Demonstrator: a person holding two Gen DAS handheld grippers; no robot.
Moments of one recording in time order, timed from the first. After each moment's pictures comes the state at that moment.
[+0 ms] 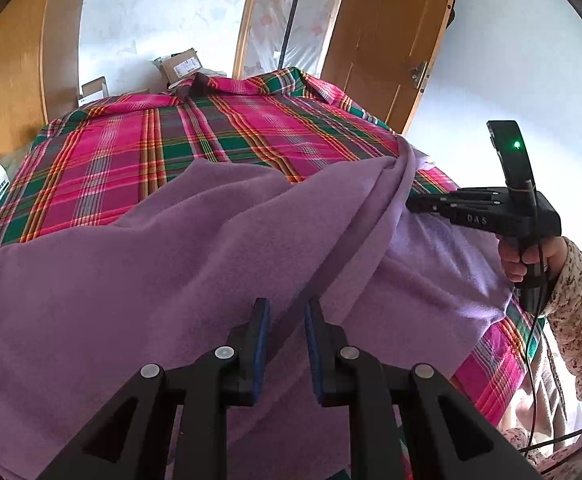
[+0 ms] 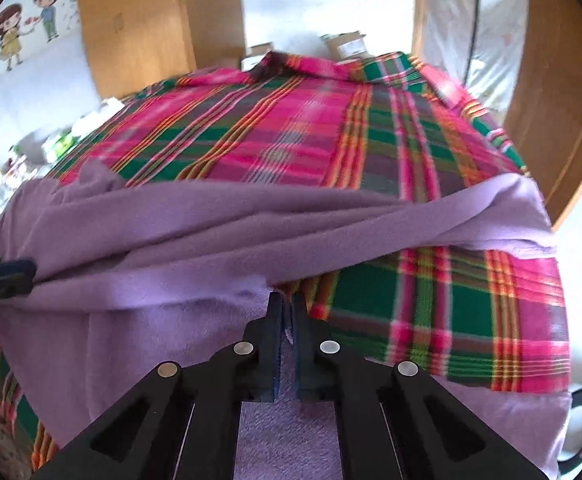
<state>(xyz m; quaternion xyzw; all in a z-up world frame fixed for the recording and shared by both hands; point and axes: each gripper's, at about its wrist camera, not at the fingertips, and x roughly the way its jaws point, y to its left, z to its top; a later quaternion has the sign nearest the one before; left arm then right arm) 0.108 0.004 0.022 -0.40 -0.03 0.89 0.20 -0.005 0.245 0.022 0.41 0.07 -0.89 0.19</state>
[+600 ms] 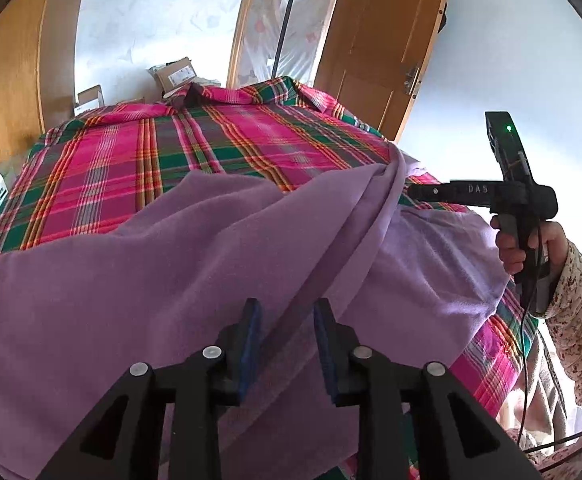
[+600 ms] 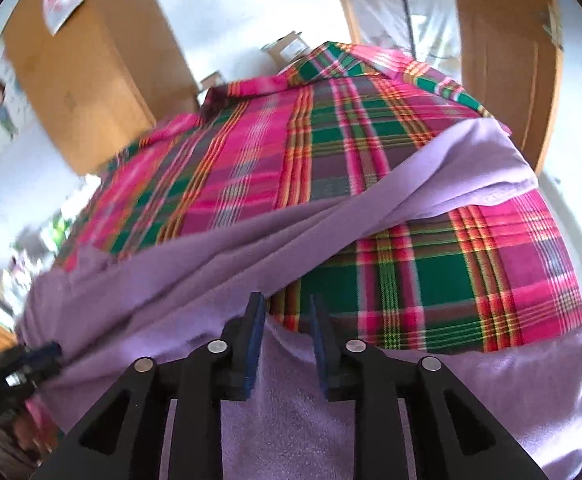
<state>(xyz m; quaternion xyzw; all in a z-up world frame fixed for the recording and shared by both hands) 0.114 0.005 0.030 -0.38 -0.03 0.90 0.21 -0.013 0.286 0.036 0.43 -0.10 -0.89 0.15</state>
